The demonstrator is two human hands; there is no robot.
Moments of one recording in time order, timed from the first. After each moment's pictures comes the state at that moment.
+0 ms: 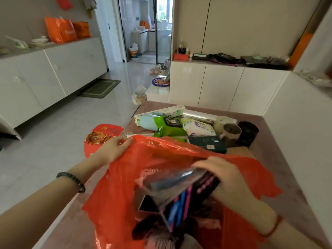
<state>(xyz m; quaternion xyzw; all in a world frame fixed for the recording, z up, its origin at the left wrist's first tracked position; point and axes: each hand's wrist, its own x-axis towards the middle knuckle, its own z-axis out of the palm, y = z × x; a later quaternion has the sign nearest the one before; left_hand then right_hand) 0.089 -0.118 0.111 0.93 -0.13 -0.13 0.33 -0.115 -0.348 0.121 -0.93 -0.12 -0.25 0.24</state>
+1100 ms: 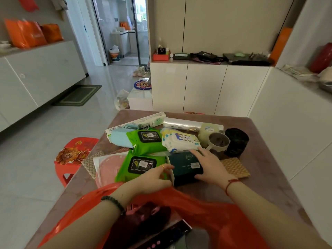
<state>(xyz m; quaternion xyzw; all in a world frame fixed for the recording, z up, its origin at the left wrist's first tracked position) 0.103 -0.301 0.042 0.83 -0.34 -0.34 0.29 0.029 -0.509 0.015 -0.99 0.11 0.04 0.09</state>
